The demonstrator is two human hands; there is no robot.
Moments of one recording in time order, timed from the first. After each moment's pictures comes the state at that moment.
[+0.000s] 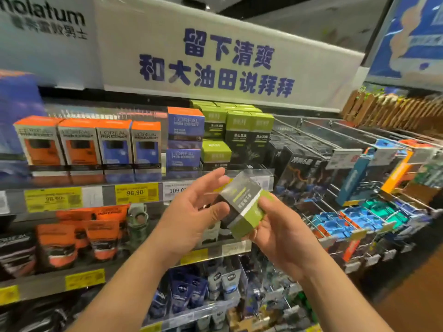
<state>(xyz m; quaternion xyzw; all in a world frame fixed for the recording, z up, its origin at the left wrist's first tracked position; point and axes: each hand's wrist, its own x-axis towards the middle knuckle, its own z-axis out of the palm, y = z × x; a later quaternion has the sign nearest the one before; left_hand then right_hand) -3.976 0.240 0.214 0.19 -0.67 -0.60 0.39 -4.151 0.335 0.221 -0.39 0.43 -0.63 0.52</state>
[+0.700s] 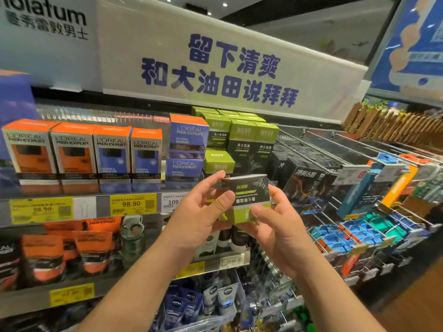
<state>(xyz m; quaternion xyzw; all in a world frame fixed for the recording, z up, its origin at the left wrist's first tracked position) -4.000 0.224 0.225 0.20 -0.55 -0.70 0.41 -4.160 0.306 0.227 -0.38 0.41 -0.68 0.48</state>
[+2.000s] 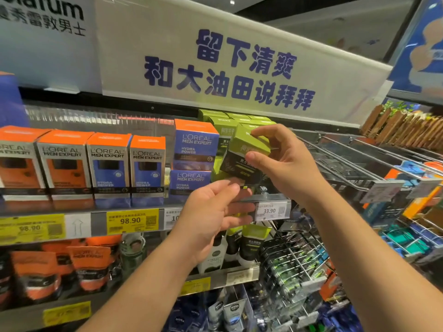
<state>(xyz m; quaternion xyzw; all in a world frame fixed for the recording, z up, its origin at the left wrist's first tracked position) -4.030 0.184 0.242 0.23 -0.46 -0.76 0.40 -4.204 0.207 0.307 -0.64 0.57 -0.50 0.10</state>
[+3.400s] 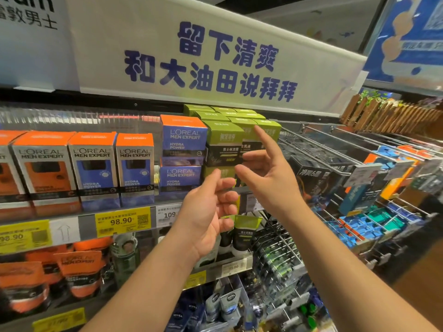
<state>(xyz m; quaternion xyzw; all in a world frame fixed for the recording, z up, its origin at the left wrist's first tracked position) -4.037 0.182 0.240 0.28 -0.40 -0.80 0.35 -4.187 0.217 0.261 -0.55 0.61 -0.56 0.08</state>
